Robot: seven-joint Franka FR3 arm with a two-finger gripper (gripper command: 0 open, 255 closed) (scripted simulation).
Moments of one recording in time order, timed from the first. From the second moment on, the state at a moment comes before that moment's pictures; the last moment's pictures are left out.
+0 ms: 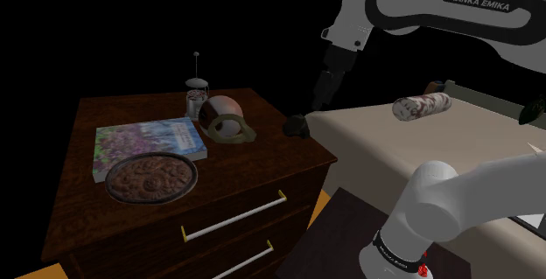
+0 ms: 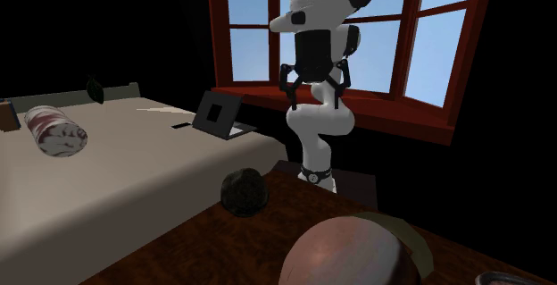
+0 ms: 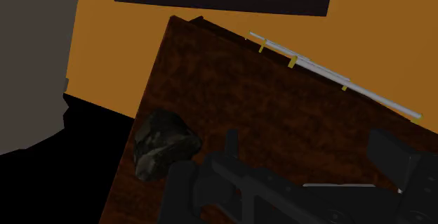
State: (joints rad) arm -0.01 -0.74 0.04 -2.28 0.12 1.61 -0.09
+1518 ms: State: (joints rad) arm 0.20 -0.16 -0.05 -2.14 0.17 2.14 -0.85
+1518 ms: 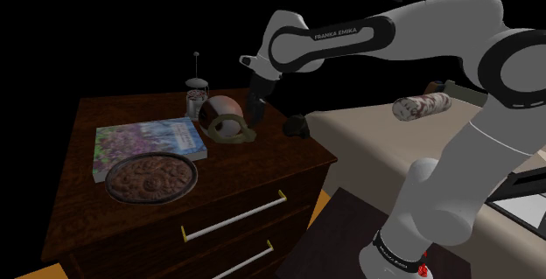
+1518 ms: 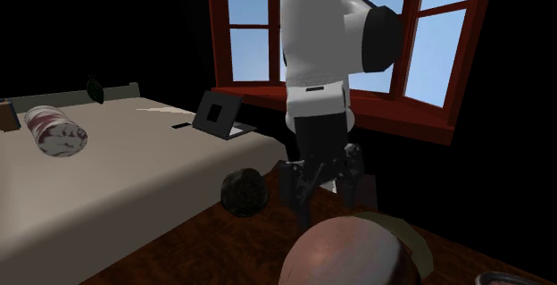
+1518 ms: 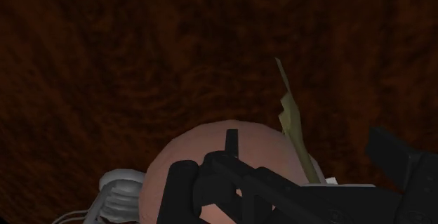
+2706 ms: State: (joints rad) arm 0.20 -0.15 -0.05 -2.18 0.17 2.20 -0.86
